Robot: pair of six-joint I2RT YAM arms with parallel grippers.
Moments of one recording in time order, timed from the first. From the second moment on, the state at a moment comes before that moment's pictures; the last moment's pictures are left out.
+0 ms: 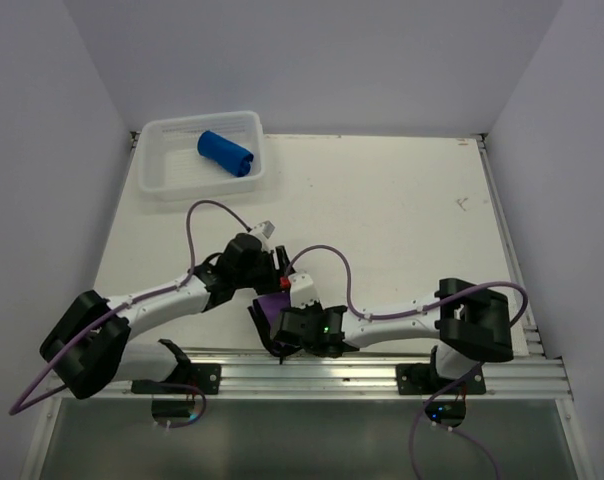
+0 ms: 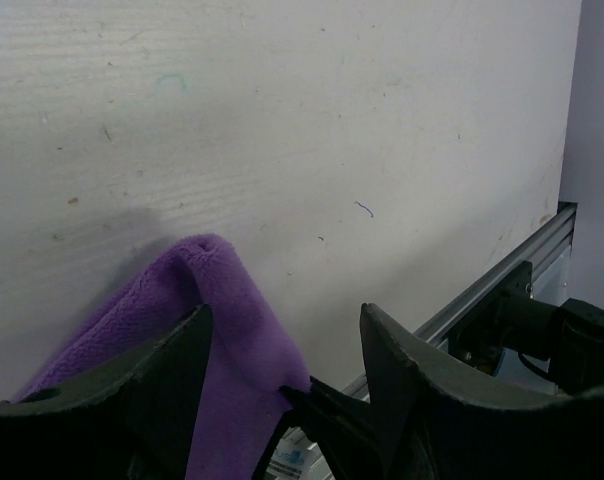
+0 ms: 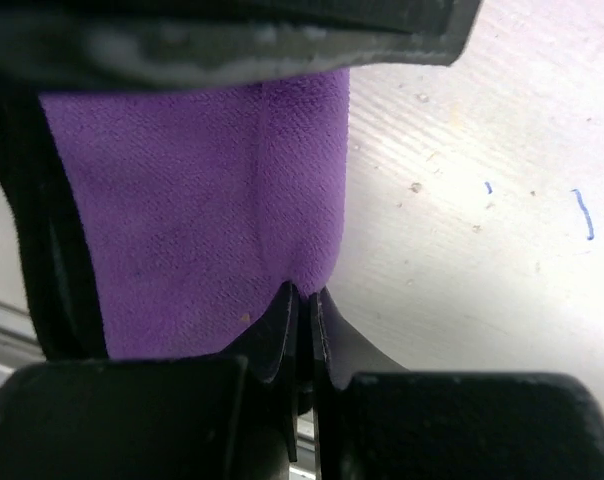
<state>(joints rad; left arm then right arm) -0.70 1.27 0.57 0.02 0.21 -0.86 1.40 1.62 0.89 -0.38 0.61 0.86</state>
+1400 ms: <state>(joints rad) -0.77 1.37 0.57 -0.12 0.14 -0.82 1.55 1.82 1.13 -0.65 0.86 0.88</state>
